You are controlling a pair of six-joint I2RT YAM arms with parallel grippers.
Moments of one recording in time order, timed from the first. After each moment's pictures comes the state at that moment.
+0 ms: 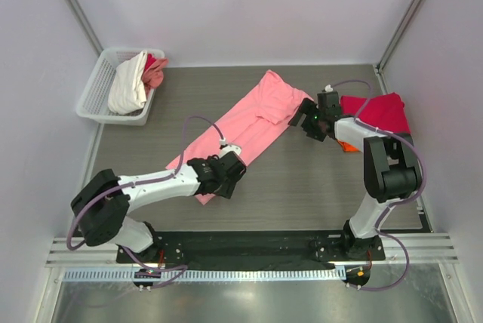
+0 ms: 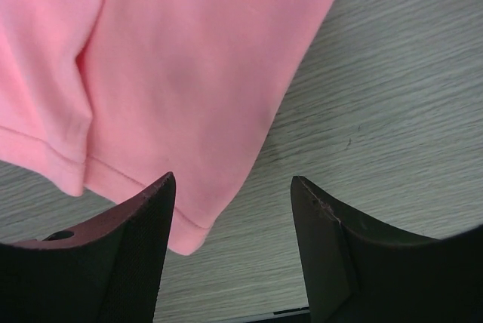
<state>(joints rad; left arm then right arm) -0.97 1.45 0.86 -0.58 -0.39 -0.51 0.16 1.75 1.03 -0.12 -0.12 0.65</state>
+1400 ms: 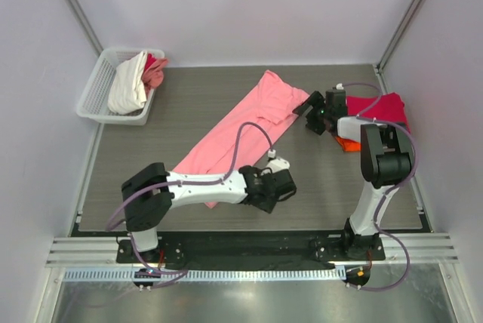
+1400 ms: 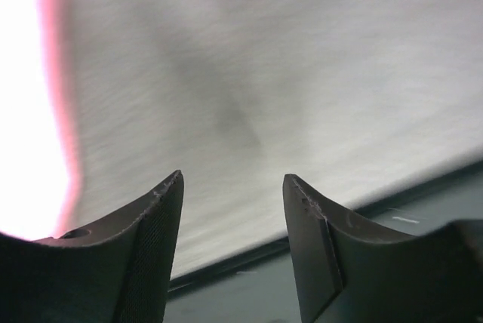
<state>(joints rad) -1.30 1.83 1.32 -0.69 -0.34 -0.68 0.08 1.86 1.02 0.14 -0.19 0.80</state>
